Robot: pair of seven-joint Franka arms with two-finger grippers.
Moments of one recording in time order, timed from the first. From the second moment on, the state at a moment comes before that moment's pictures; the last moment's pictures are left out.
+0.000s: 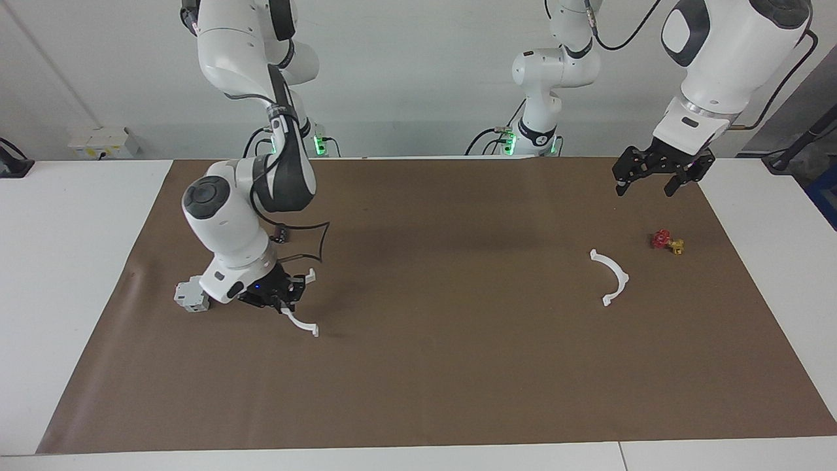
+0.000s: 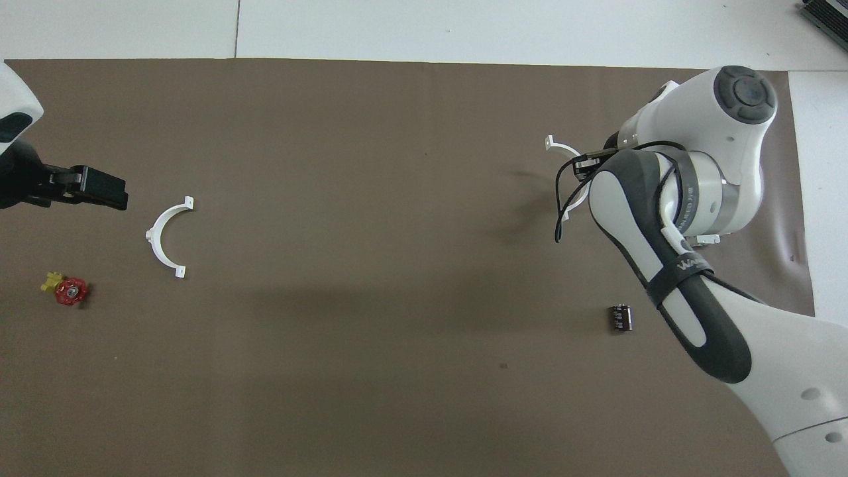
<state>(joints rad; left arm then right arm) -0.03 0.04 -0.05 -1.57 0.00 1.61 0.02 0.29 0.43 -0.14 -1.64 0.15 2.12 0.00</state>
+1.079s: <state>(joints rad) -0.03 0.04 -0.05 -1.57 0.00 1.61 0.02 0.70 0.49 -0.13 -1.67 0.03 2.22 0.66</state>
